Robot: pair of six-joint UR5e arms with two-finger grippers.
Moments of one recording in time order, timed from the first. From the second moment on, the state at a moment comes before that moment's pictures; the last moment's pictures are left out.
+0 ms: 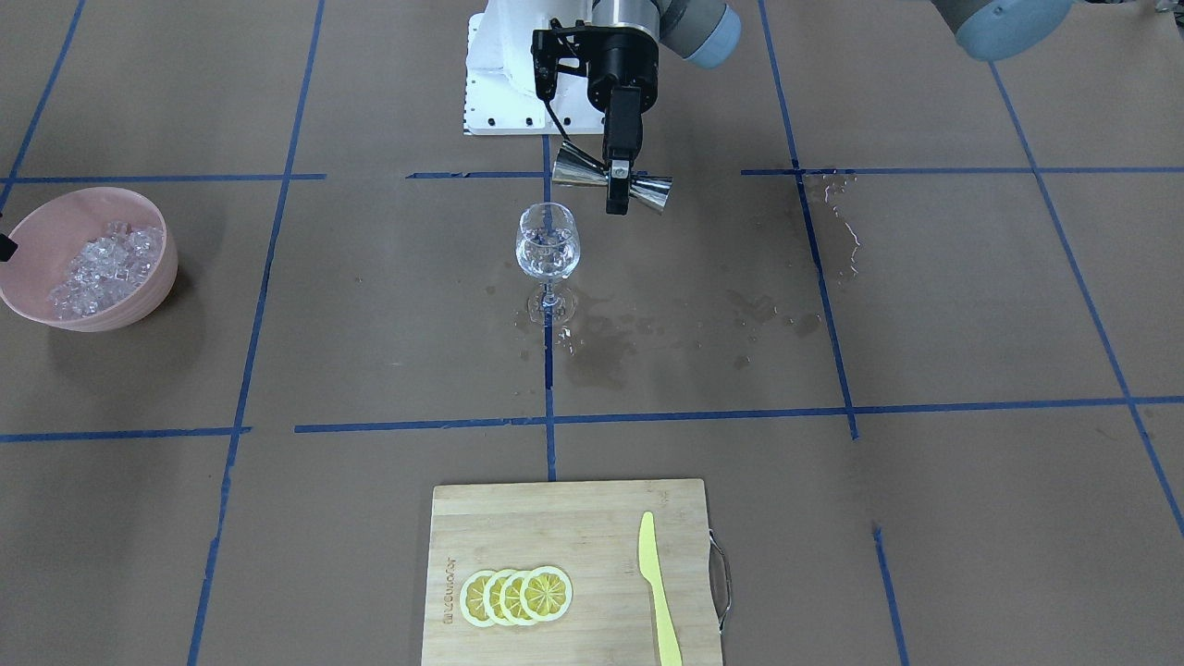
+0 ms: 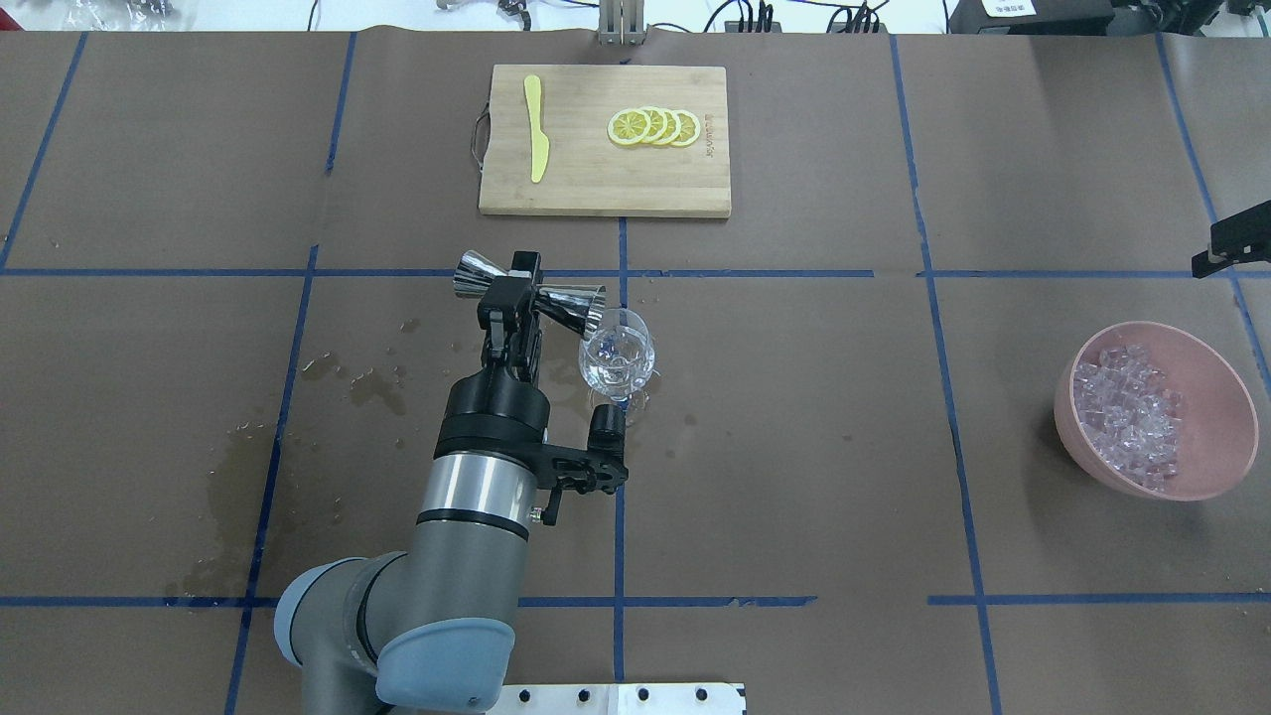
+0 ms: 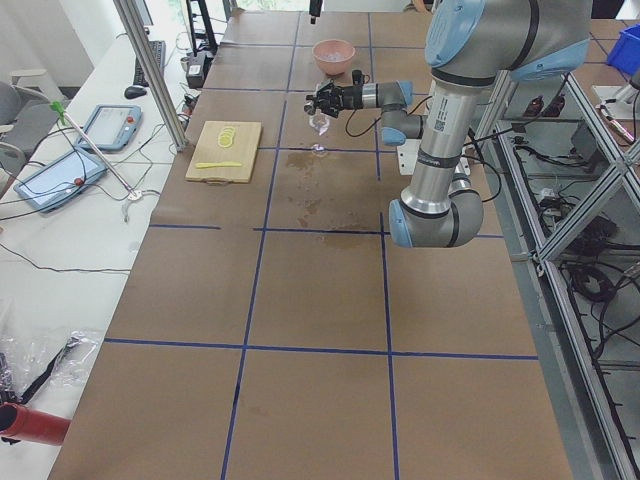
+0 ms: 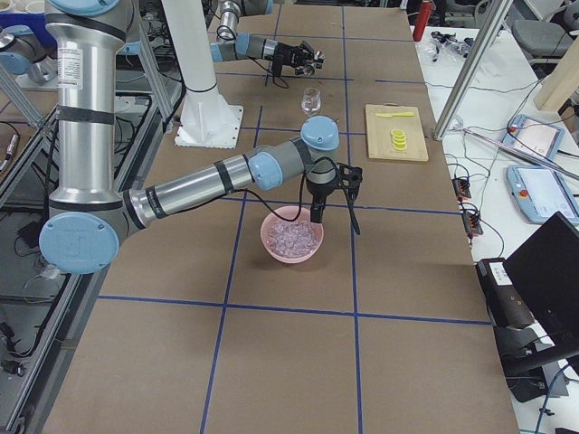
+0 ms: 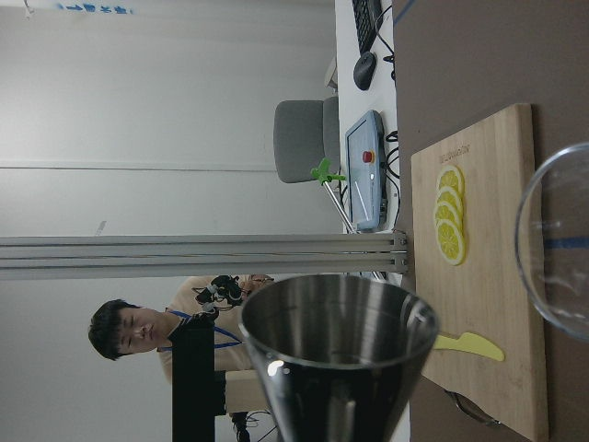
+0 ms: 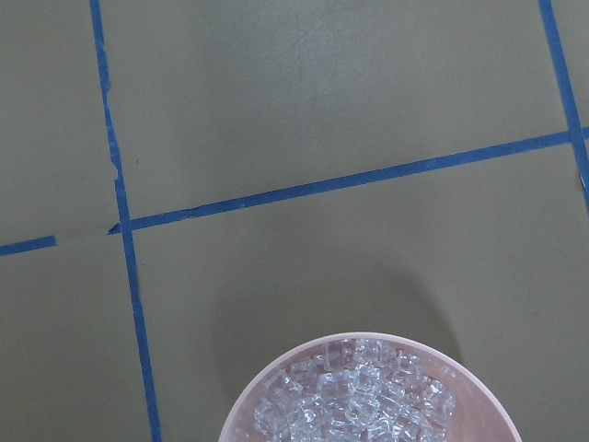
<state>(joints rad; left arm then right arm) -0.14 -2.12 -1.79 -2.24 -0.31 0.63 1.27 -1.63 2.00 -1.48 2.34 0.73</state>
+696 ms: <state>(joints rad) -0.14 -2.10 -1.76 -2.56 -0.32 0.33 1.27 -1.63 2.01 -1.48 2.32 0.73</state>
